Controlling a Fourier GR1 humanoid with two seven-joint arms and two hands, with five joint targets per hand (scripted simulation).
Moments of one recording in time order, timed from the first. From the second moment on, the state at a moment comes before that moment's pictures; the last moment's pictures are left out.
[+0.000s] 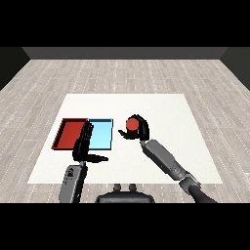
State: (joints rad) left arm -0.02 0.00 -0.10 -1.75 0.07 -0.06 -0.28; right arm -0.64 -0.19 0.59 -1.16 -0.62 -0.62 -0.46
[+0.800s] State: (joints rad) left arm -0.17 0.00 -0.31 -1.60 0.02 0.14 -0.17; right arm -0.47 -0.18 0.54 -1.46 -0.39 -0.61 -0.37
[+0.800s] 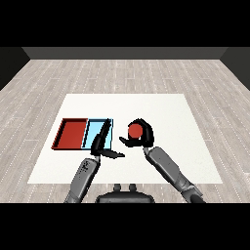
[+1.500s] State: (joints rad) left arm -0.22 0.00 -0.40 -1.39 0.10 0.21 -0.26; right arm -0.43 -0.08 0.43 -1.50 -0.23 -0.49 -0.32
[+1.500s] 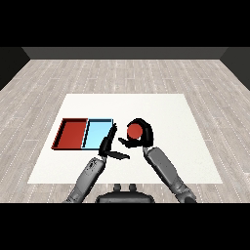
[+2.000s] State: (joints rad) left arm -0.30 0.00 -0.46 -1.32 0.19 0.27 -0.27; right arm -0.40 -0.01 0.44 -1.49 -0.19 -0.45 -0.36
